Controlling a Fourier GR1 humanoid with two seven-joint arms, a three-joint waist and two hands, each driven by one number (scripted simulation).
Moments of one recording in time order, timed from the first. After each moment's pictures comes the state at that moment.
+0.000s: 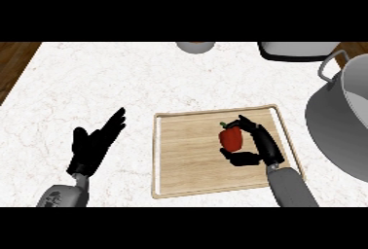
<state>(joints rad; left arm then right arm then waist) -0.10 0.17 -0.11 -1.38 0.06 -0.12 0.16 -0.27 -0.08 0.10 -0.99 0.19 0.04 -0.25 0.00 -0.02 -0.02</state>
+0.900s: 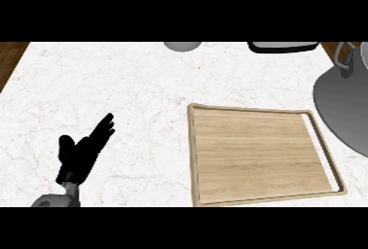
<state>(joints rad) -0.04 0.19 -0.06 -1.39 0.07 -0.10 0.13 0.07 -0.62 -0.43 -0.79 -0.16 0.36 -0.71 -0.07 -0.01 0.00</state>
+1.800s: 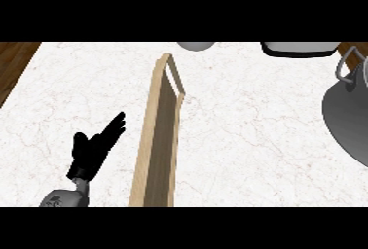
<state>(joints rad) -0.07 0.16 -0.10 -1.38 0.04 -0.13 0.14 0.11 -0.97 -0.57 -0.45 -0.09 0.24 -0.95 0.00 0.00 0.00</state>
